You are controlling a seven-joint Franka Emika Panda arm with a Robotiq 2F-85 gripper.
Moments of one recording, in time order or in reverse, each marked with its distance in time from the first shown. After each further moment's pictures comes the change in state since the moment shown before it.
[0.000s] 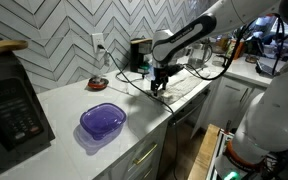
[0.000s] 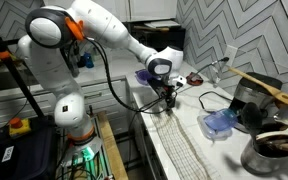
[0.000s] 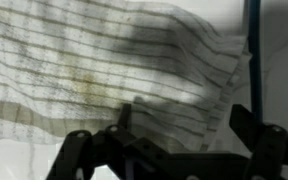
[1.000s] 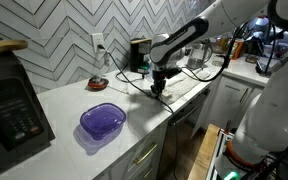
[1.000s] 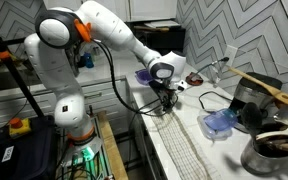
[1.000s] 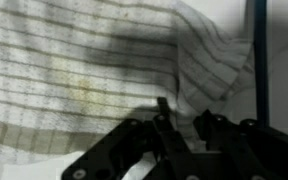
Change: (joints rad) arm -0.003 0.063 -0.004 0.022 0.068 0.001 -0.078
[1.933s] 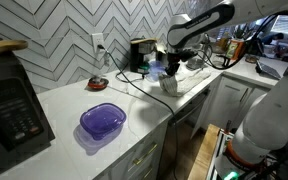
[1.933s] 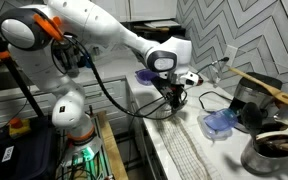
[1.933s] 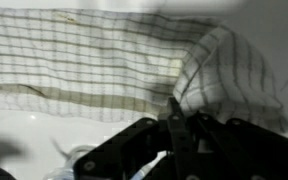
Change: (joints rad) arm -0.101 -0.179 -0.086 0.019 -0.160 -0.058 -0.007
